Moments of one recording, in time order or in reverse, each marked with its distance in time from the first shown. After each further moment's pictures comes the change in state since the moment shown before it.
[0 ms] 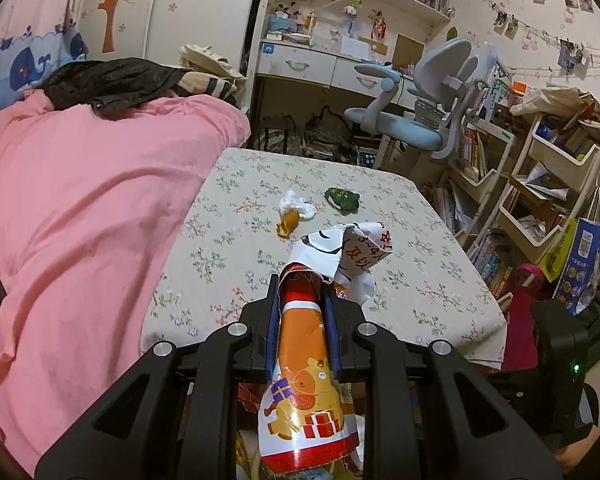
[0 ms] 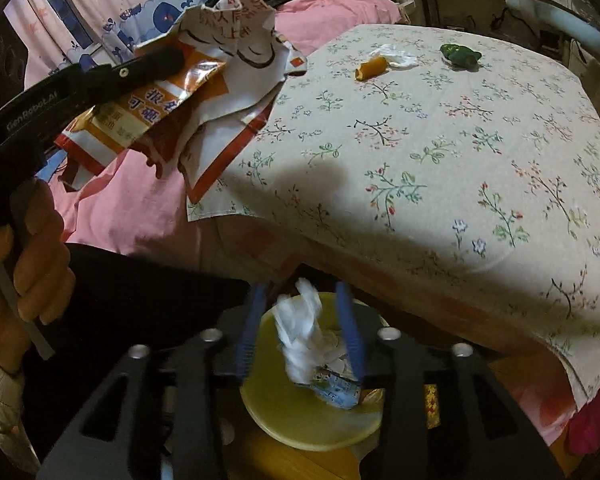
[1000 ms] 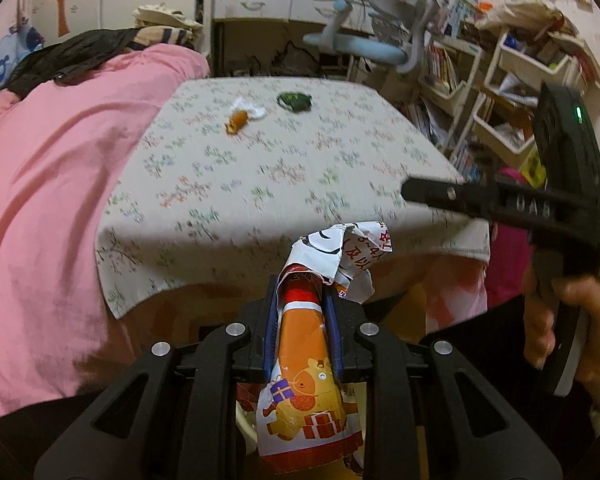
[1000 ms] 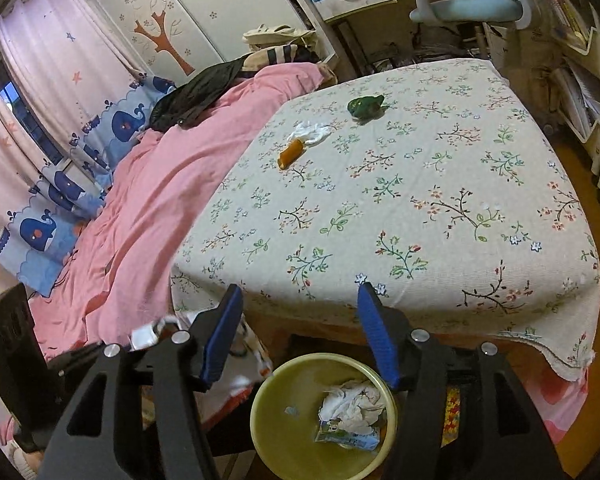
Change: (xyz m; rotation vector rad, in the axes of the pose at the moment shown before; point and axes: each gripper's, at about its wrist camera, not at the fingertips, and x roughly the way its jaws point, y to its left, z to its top) left arm -0.004 -0.050 -0.086 0.146 0.240 -0.048; right arm -0.049 -0.047 0.001 0.274 -0.277 -0.026
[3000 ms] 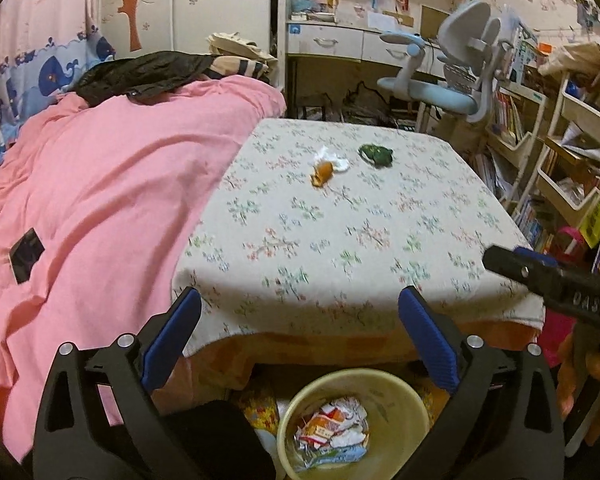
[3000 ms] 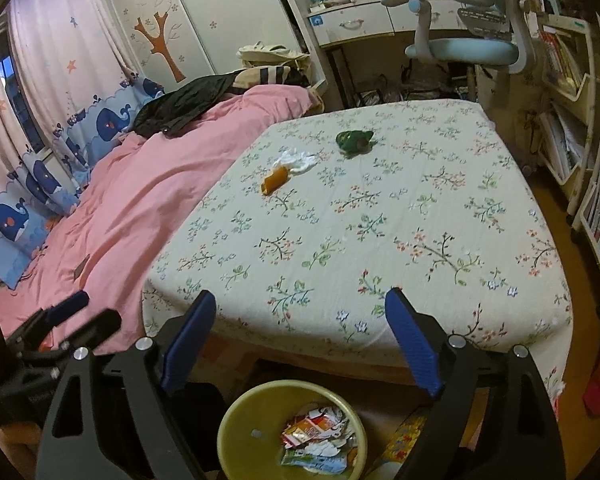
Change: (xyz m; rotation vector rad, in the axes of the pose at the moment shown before) left arm -0.014 0.038 0.034 -0.126 -0.162 0.246; right arm 0.000 0.013 0.008 -0.090 -0.099 -0.136
